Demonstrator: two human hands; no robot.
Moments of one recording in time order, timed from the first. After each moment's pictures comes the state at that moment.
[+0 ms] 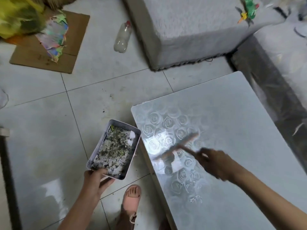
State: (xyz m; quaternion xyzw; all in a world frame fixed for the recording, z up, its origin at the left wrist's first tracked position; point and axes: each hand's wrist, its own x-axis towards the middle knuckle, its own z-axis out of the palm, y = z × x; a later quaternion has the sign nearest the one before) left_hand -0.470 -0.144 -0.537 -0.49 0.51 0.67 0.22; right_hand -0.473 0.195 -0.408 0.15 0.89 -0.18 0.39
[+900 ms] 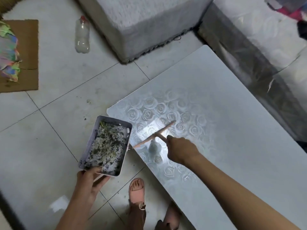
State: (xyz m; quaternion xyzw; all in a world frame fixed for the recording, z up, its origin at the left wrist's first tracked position) left_hand -0.504 -0.125 -0.514 -0.47 0.53 0.64 0.29; right_hand -0.468 0.160 -0.446 0.18 0.91 -0.11 0.36
